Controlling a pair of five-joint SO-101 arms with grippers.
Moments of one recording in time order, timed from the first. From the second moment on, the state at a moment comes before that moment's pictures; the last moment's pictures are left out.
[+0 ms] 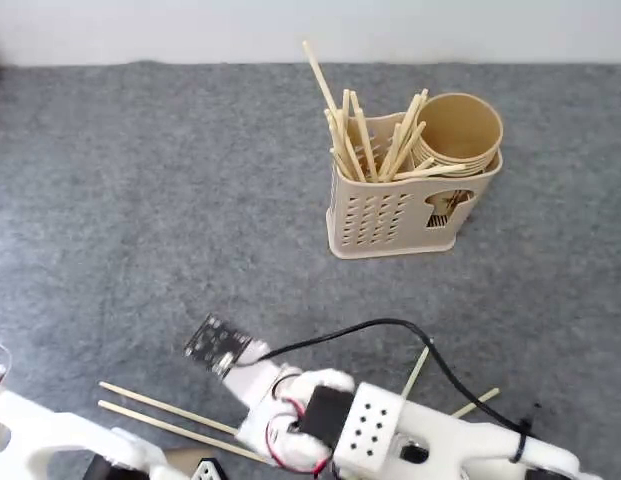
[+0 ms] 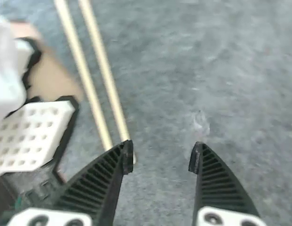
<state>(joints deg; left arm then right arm) -72.4 -32.2 52.4 57.6 17.6 -72.8 -40.6 57.1 61.9 -13.4</state>
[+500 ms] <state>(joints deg) -72.4 -32.2 52.4 57.6 17.6 -78.2 -12.2 50.4 52.6 -13.4</state>
